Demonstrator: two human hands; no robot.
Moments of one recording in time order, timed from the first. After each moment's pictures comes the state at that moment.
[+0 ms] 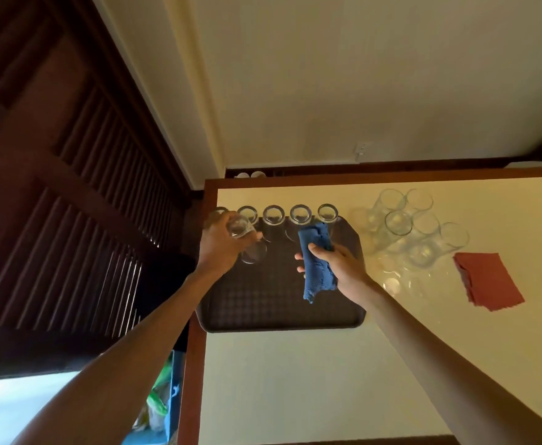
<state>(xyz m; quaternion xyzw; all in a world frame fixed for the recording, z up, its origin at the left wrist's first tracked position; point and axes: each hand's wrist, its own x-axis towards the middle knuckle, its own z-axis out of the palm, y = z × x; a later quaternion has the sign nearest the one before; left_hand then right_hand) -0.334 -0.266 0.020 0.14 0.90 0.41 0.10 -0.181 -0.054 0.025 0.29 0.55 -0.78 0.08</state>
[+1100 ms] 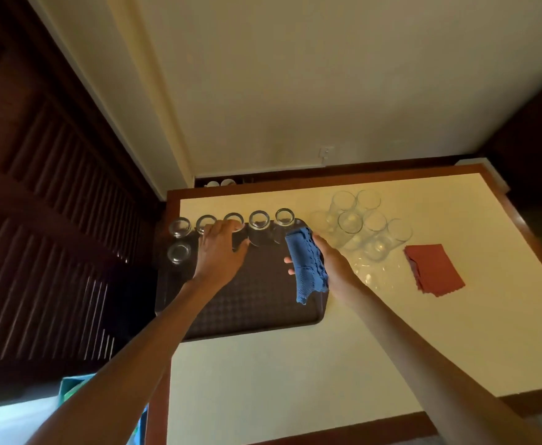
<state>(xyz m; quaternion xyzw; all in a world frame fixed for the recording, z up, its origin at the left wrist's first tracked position) -0.285 -0.205 0.032 0.28 0.92 0.27 0.05 -0.144 -0.013 0.054 0.36 0.48 -0.80 0.03</state>
